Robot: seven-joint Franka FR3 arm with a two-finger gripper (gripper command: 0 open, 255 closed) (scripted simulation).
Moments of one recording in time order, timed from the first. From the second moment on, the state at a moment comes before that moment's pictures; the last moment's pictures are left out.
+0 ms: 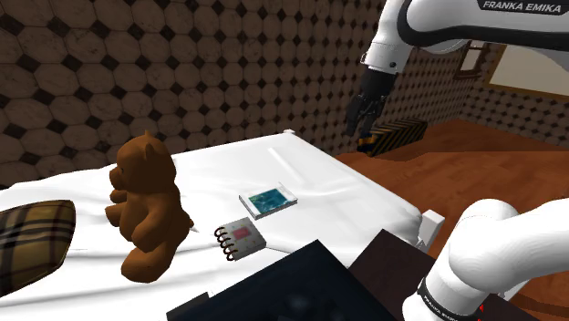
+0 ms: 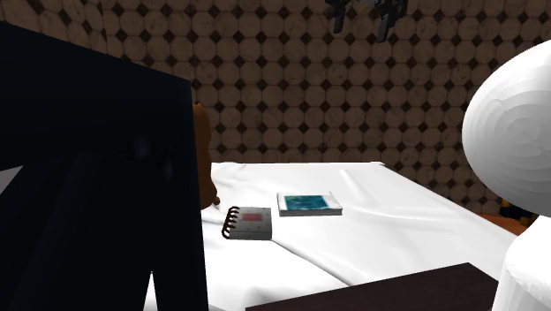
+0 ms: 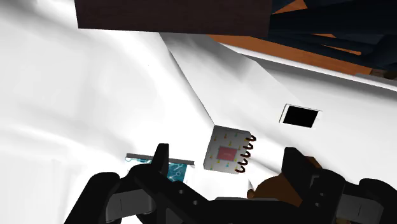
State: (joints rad) arm -0.01 -0.75 -0.03 -2.27 0.10 1.61 -0.03
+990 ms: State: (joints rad) arm -0.01 -0.51 0.32 -2.34 0.04 1.93 0.34
